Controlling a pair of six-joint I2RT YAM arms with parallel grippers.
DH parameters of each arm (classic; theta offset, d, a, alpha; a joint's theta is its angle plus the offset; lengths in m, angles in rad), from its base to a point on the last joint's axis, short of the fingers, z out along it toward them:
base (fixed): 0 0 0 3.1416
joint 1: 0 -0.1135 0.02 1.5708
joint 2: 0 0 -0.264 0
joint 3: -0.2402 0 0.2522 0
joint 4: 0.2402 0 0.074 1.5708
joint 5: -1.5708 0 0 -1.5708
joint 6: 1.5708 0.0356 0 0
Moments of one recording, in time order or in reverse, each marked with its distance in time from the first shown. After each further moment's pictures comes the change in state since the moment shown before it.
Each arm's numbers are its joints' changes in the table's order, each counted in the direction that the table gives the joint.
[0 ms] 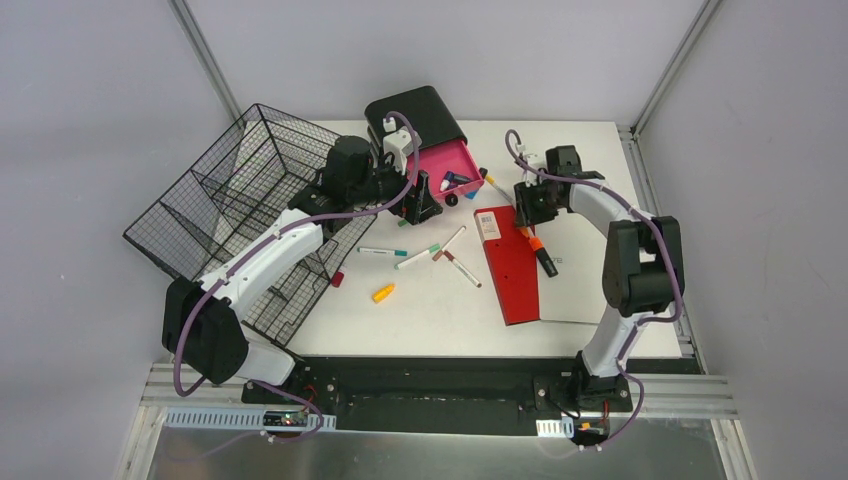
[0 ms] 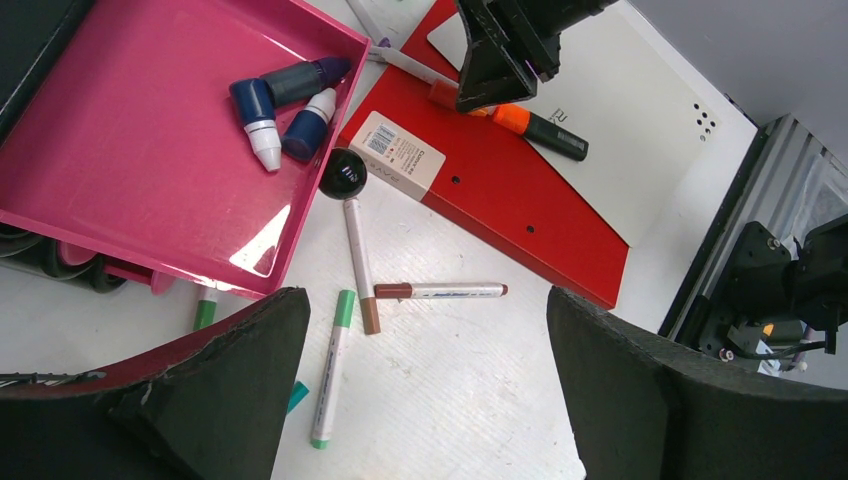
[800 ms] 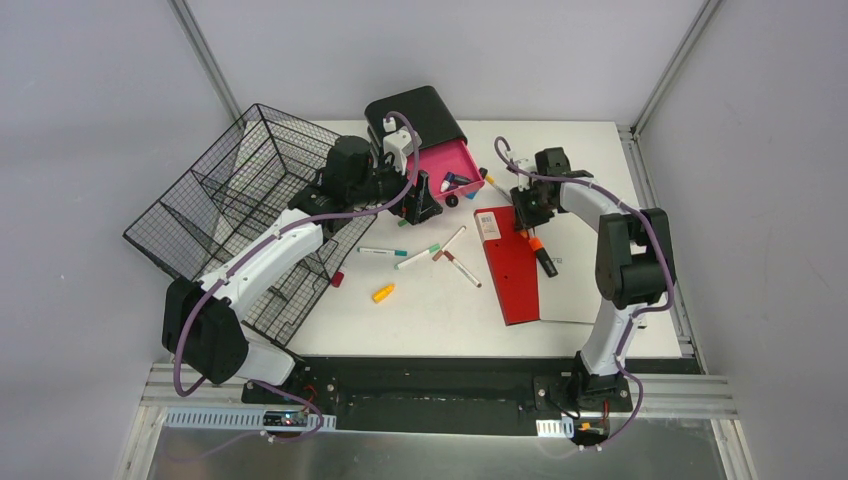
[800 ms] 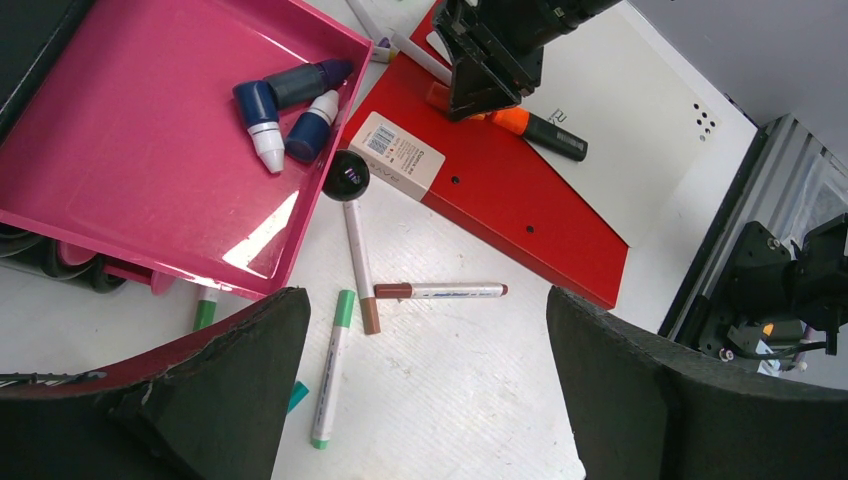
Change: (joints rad) left arm 0.000 0.000 0.000 0.000 0.000 0.000; right arm -0.039 0.070 -0.031 0.019 -0.097 -0.043
